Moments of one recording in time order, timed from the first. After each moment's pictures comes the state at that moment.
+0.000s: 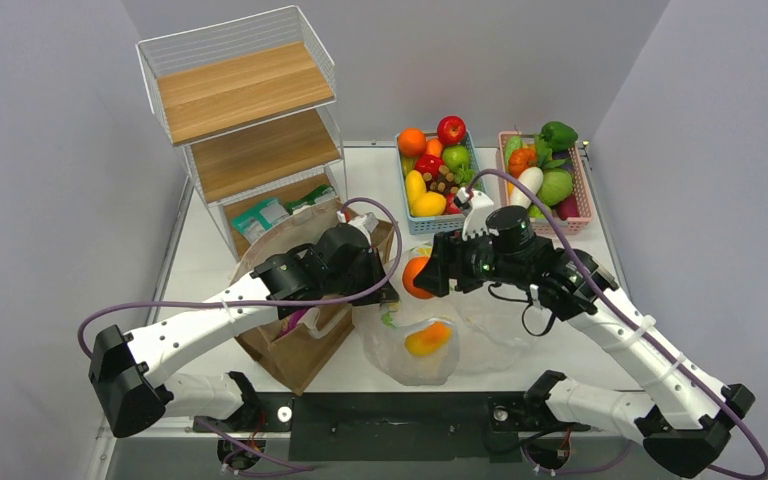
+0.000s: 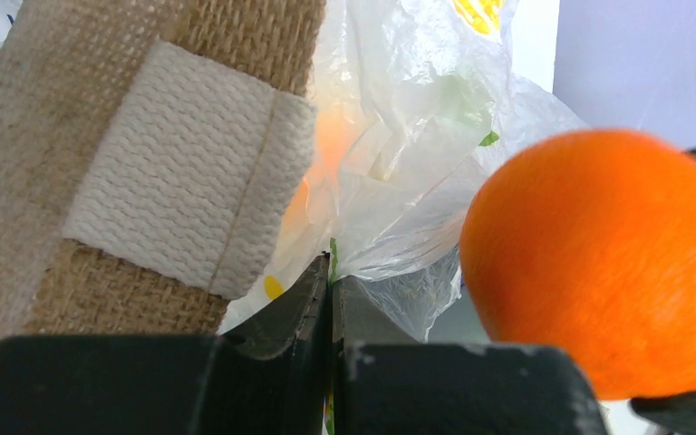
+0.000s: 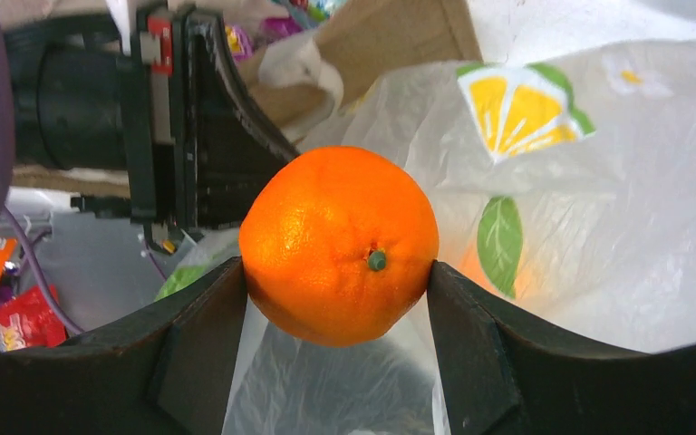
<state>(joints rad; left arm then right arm) -0.93 1.25 1.09 -0.56 0.06 -0.97 0.72 1.04 1.22 -0.79 -0.21 0.46</state>
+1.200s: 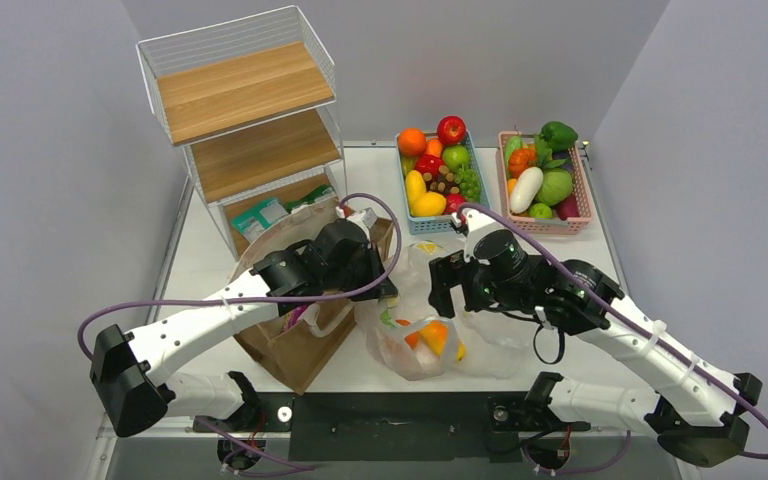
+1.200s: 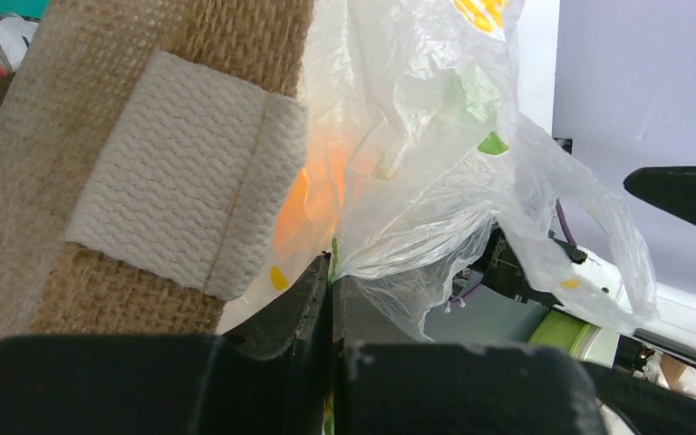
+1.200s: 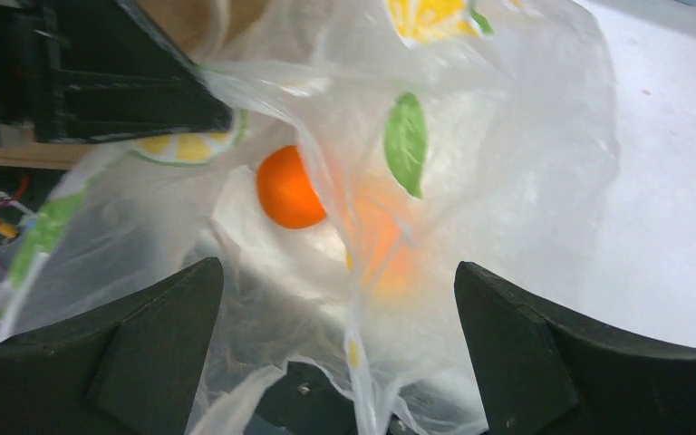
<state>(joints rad) -0.91 1.26 1.10 -0.56 0.06 -0.94 0.94 1.01 1.27 -1.01 0.14 0.40</state>
